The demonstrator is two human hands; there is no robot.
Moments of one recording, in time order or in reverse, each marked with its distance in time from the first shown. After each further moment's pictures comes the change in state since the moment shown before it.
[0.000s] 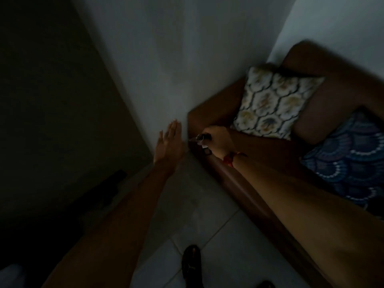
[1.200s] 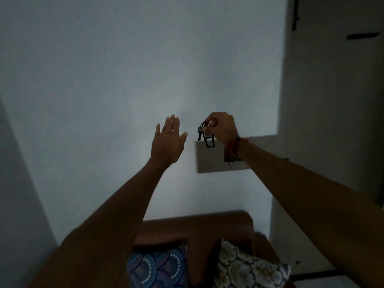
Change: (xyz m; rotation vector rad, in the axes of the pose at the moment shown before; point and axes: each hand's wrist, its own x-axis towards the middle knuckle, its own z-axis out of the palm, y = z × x) left_hand -0.159 0.898 -0.327 -0.141 0.573 1.170; right_hand -0.548 0.109 -0.823 -0.280 1.284 0.241
